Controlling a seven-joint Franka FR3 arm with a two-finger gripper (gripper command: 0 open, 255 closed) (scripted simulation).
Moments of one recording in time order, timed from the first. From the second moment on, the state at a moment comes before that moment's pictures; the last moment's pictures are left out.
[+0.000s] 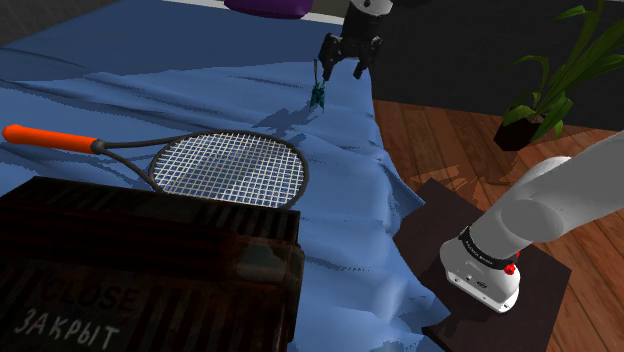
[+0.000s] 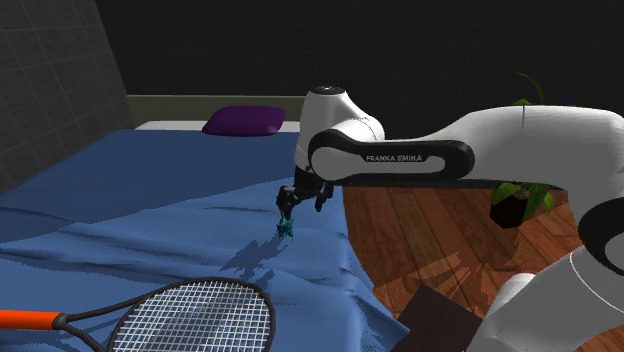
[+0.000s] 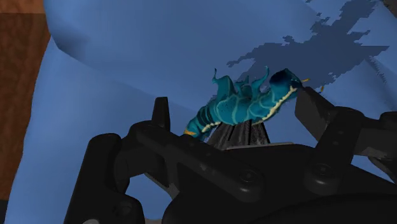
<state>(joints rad) -0.06 -0.30 0.27 -2.06 0.09 1.97 0.48</state>
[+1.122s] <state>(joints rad) -0.08 -0.15 0.31 -2.01 0.03 2.12 0.60</state>
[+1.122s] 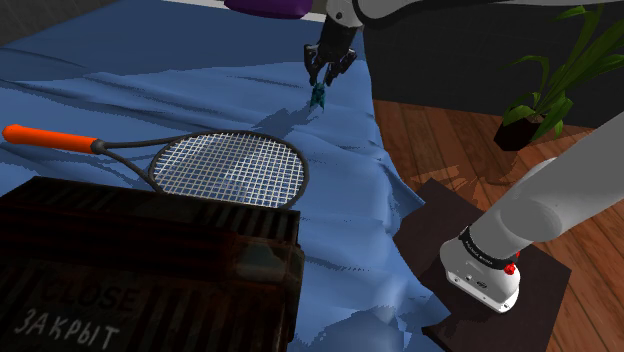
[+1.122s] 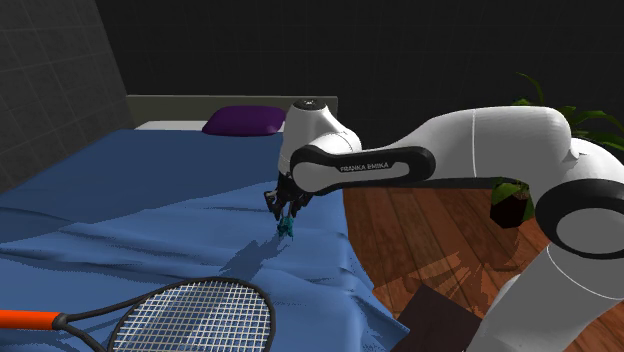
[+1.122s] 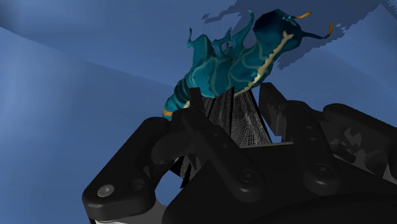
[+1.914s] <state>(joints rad) -0.08 -0.15 0.31 -1.95 0.03 2.06 0.60</state>
